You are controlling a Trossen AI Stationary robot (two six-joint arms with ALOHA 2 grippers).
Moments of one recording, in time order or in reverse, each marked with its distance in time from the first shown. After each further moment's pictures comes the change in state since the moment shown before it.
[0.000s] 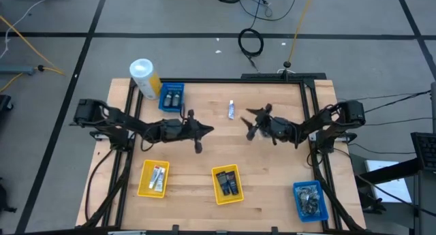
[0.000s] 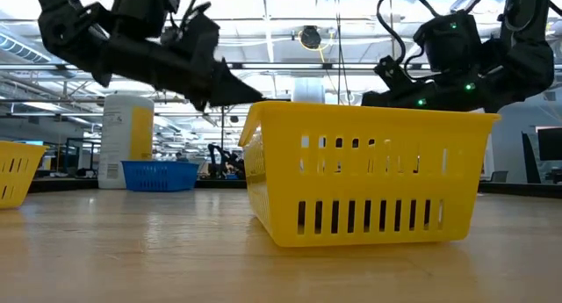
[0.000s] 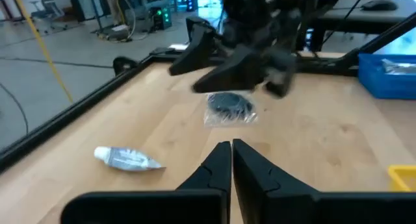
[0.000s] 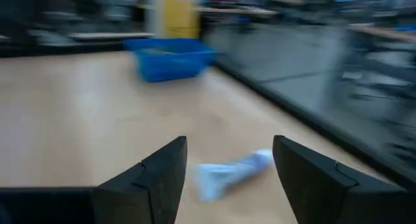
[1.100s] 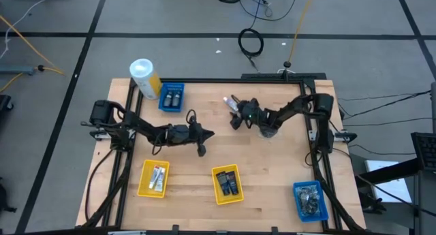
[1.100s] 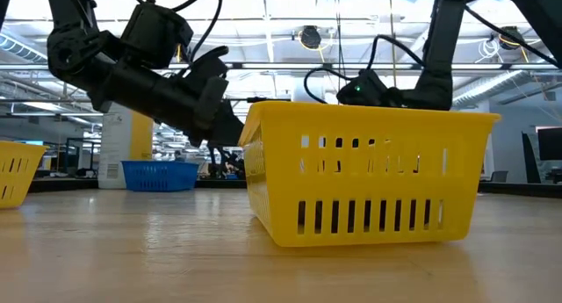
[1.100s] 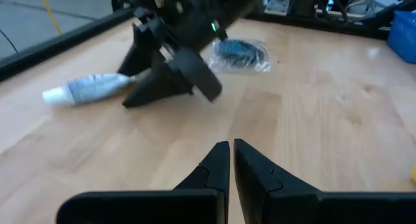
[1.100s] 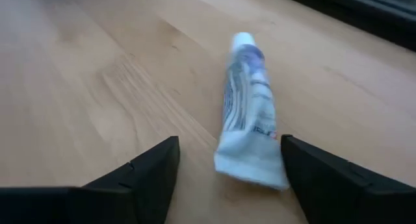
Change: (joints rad) left arm -0.020 0.185 0.004 0.041 -0.040 -0.137; right arm -0.231 0.352 0.380 -0.430 -0.195 0.242
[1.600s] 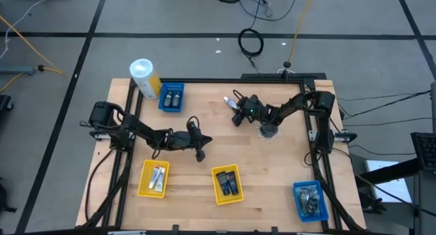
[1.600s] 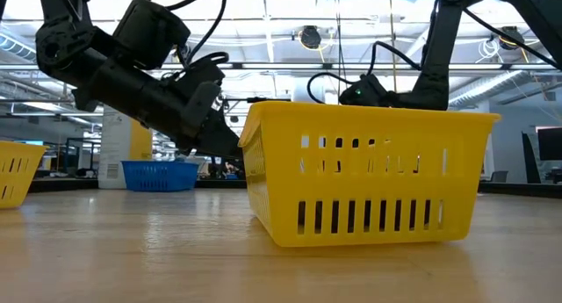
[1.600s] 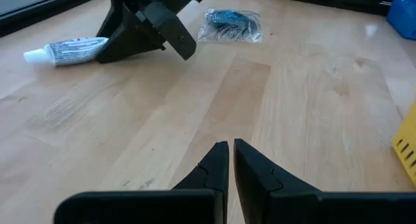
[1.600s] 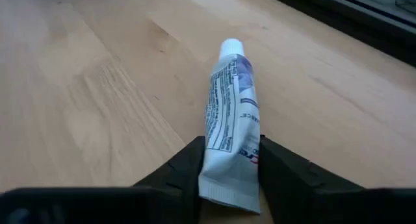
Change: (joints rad) left arm -0.069 0.000 0.000 -0.097 -0.054 -0.089; right arm -0.080 0.000 0.000 -0.019 -0.098 -0.063
